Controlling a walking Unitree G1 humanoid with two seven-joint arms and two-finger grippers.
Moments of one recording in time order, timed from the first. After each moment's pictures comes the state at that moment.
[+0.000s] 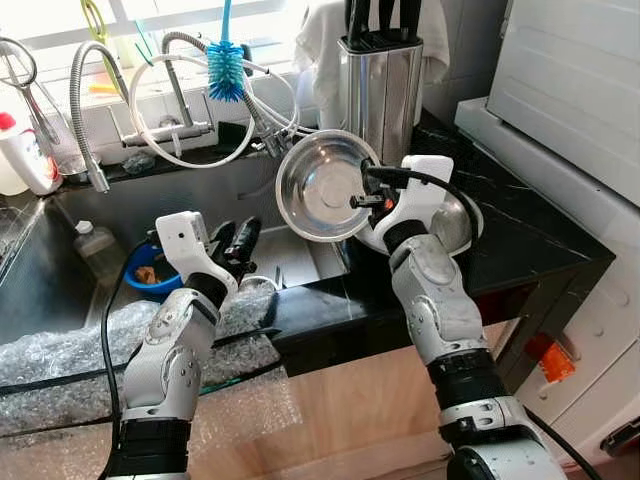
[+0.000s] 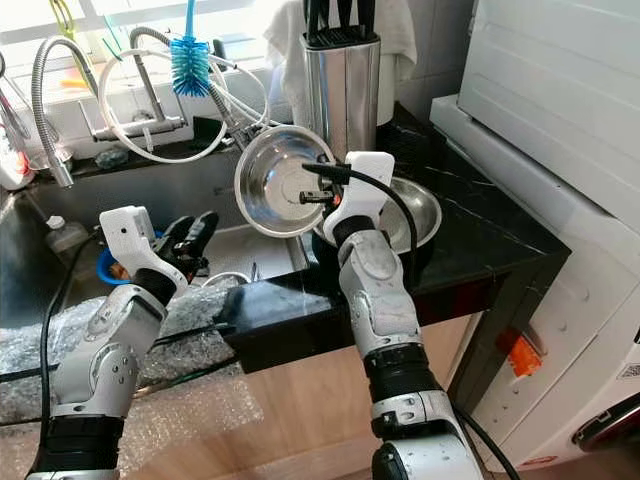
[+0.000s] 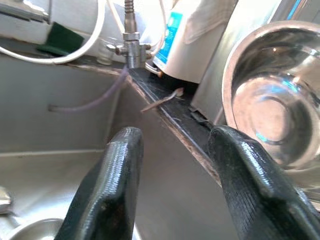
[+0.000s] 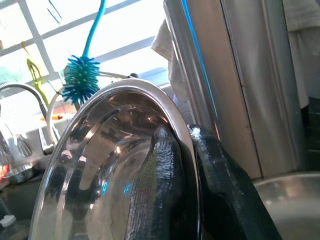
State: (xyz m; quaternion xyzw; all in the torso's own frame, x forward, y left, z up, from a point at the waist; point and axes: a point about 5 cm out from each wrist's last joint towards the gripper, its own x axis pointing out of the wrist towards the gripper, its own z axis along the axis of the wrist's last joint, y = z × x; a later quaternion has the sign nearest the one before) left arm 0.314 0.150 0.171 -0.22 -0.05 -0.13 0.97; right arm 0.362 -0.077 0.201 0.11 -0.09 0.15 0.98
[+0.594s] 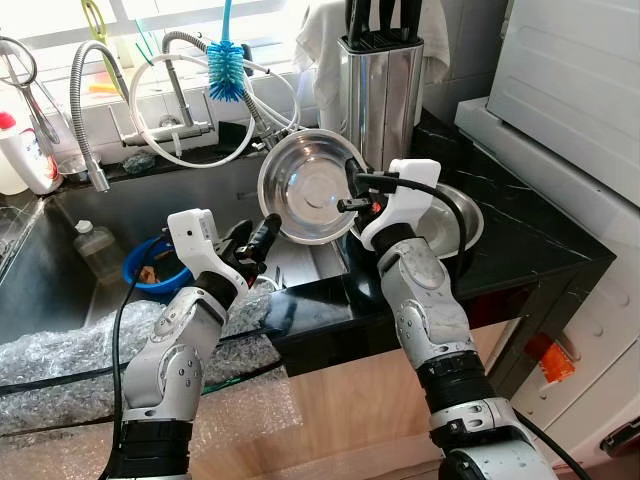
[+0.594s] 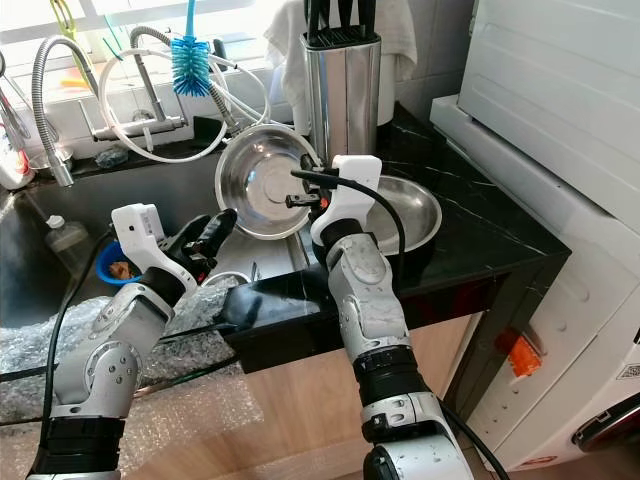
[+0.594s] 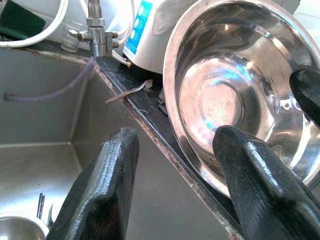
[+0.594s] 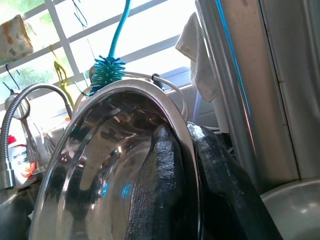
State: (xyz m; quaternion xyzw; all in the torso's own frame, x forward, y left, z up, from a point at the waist) left arm 0.310 0.139 0.176 -0.25 -0.04 -0.19 0.95; right arm 0.359 -0.064 0.199 0.12 -0.10 0.19 0.97
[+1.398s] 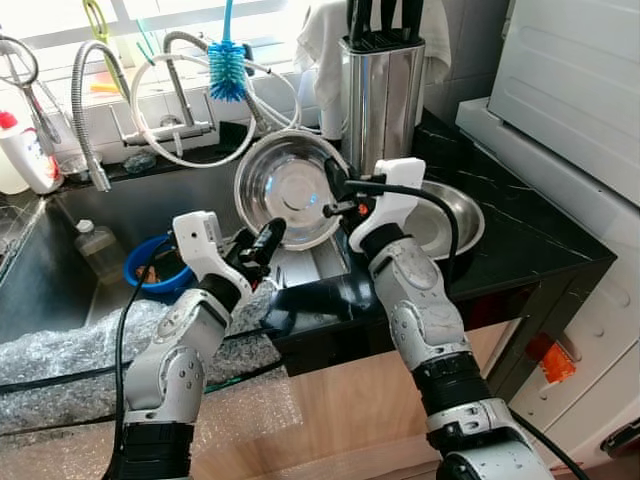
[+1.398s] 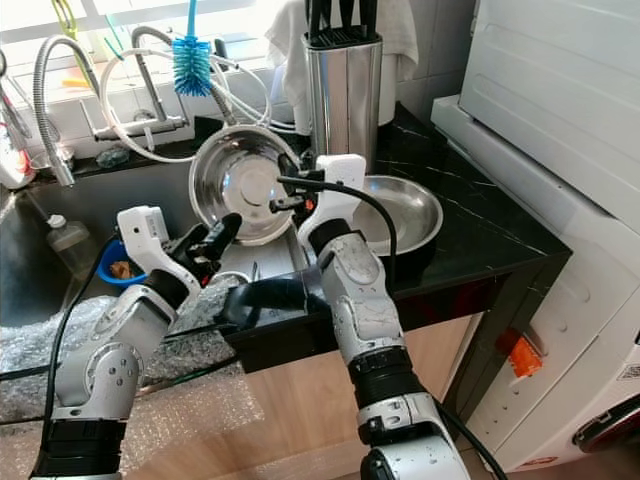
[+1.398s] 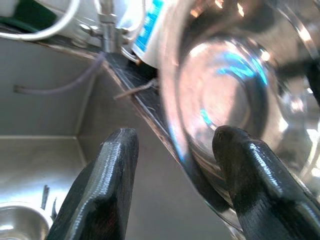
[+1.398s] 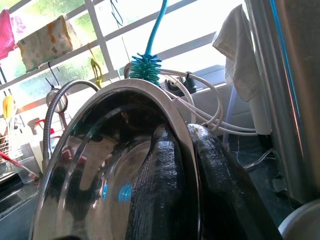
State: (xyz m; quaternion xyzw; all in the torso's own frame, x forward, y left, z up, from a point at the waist) left arm 0.309 0.143 0.176 -0.26 -0.04 -0.16 0.95; right arm 0.352 -0.051 0.199 0.12 -0.11 0.25 0.95
